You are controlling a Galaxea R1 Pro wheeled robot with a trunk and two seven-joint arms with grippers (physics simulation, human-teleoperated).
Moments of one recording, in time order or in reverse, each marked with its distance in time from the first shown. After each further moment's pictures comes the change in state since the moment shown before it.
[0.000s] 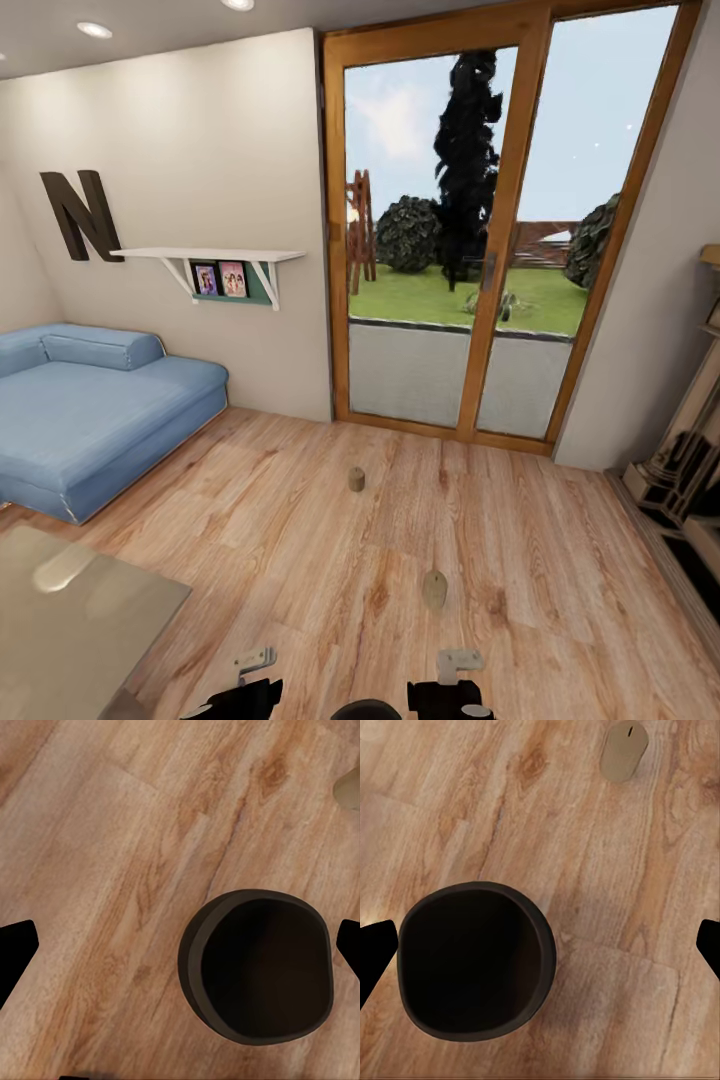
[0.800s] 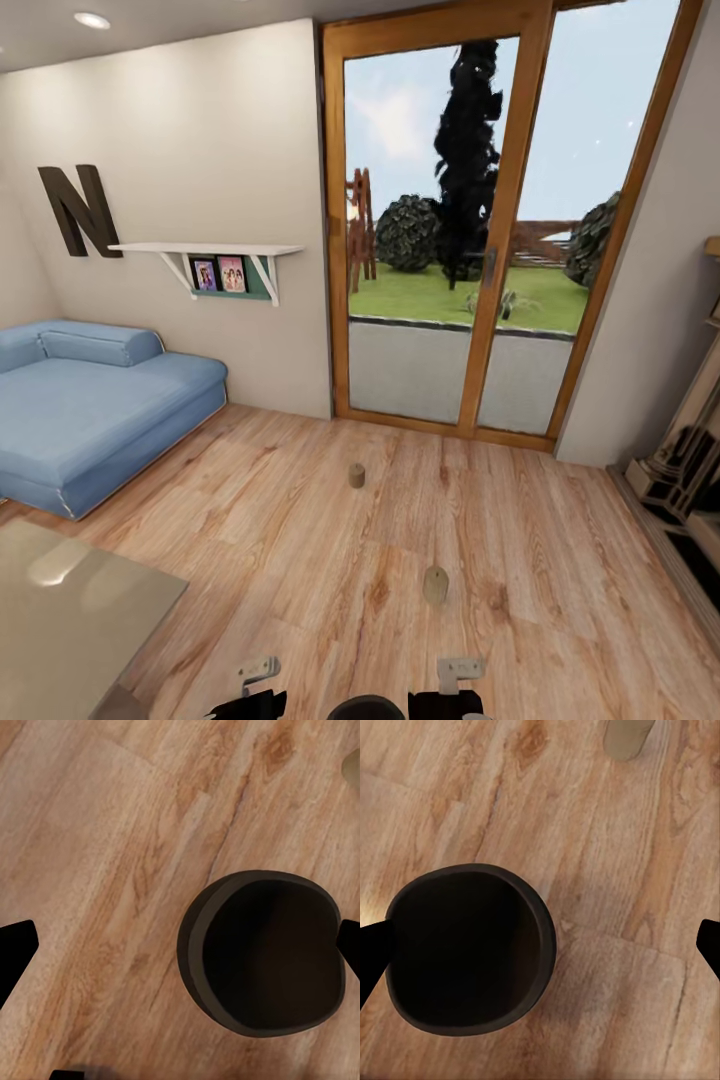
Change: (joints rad) left arm 0.000 -0.013 -0.002 0.038 -0.006 -0.008 0.000; right arm 0.000 0.000 0.000 0.036 0.000 -0.010 0.001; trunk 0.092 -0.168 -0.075
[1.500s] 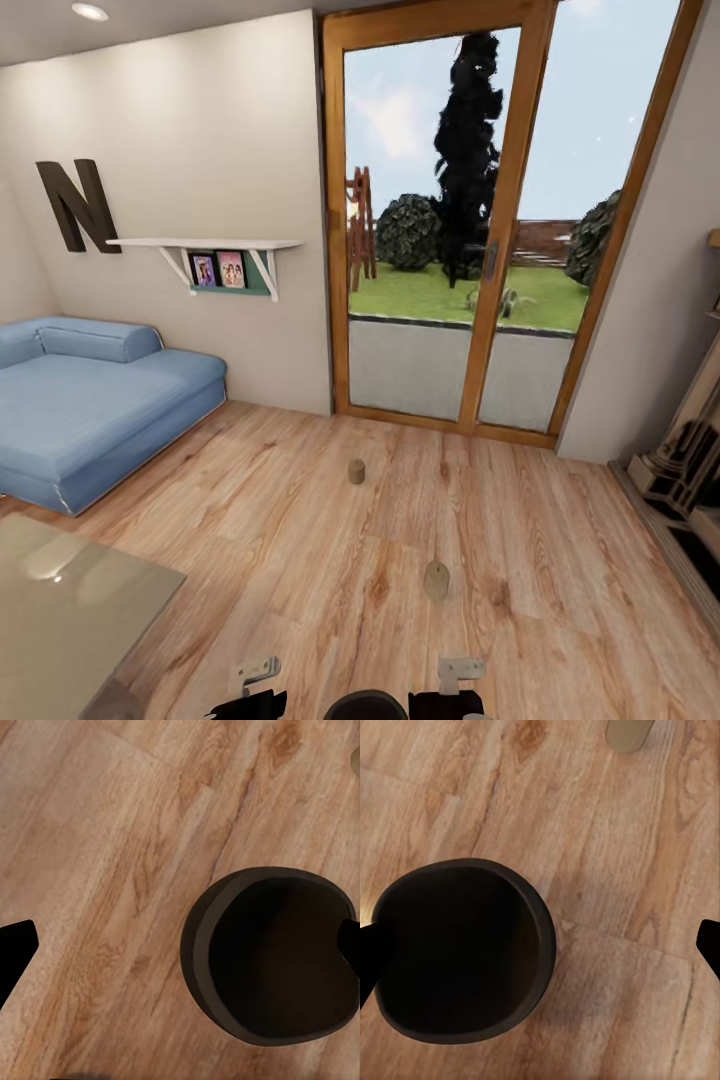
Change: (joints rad) left arm 0.000 0.000 0.000 0.000 -0.002 0.000 0.000; right arm 0.000 -0.002 0.000 0.002 0.000 -0.003 0.002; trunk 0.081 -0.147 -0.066
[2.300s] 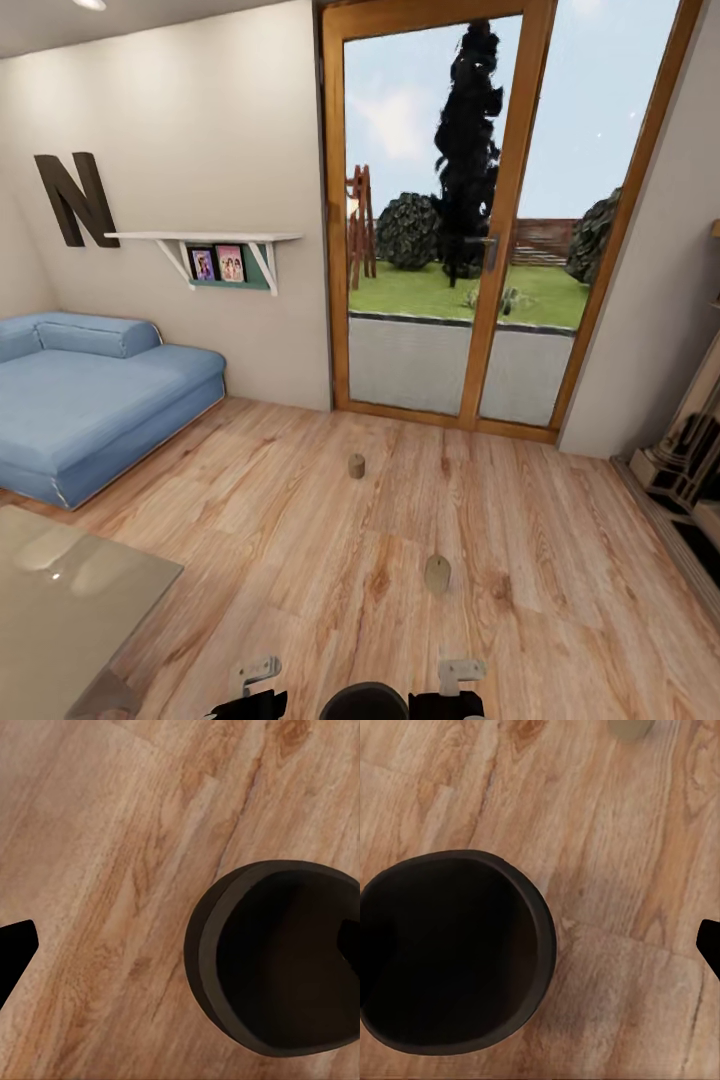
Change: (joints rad) left arm 0.000 -0.001 -0.001 0.000 0.001 0.000 0.000; right arm 0.000 0.000 0.000 0.008 0.000 -0.013 -0.001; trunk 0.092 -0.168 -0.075
